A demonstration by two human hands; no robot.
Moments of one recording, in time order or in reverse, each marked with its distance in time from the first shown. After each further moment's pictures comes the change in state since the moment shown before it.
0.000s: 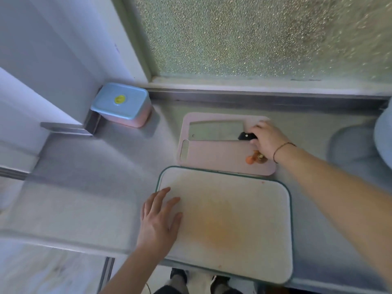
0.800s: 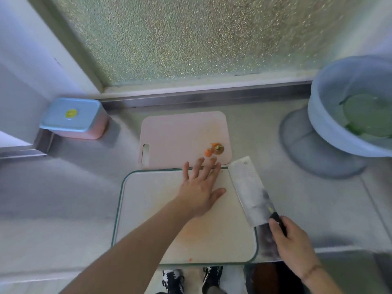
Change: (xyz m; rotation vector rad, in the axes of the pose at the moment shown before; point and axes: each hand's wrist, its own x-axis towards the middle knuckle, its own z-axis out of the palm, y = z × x) left_hand 0.098 0.146 0.065 0.284 -0.607 0.349; right_hand -0.304 -0.019 0.054 0.816 0.100 0.767
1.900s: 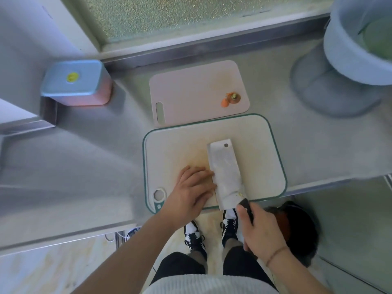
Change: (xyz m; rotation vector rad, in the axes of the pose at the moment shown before) left_hand -0.142 -0.074 0.074 -0.415 0.358 0.374; right_hand -0.123 -0.045 0.125 -0.018 -0.146 0.013
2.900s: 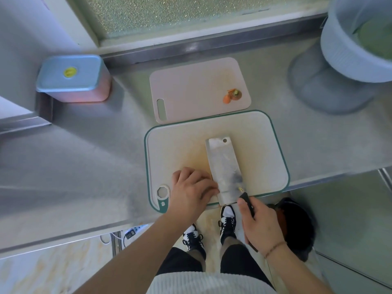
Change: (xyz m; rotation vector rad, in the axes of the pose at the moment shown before) left_hand -0.002 0.012 0.006 0.100 0.239 -0.110; right_hand 0.004 0.002 0.022 0.044 0.180 -0.073
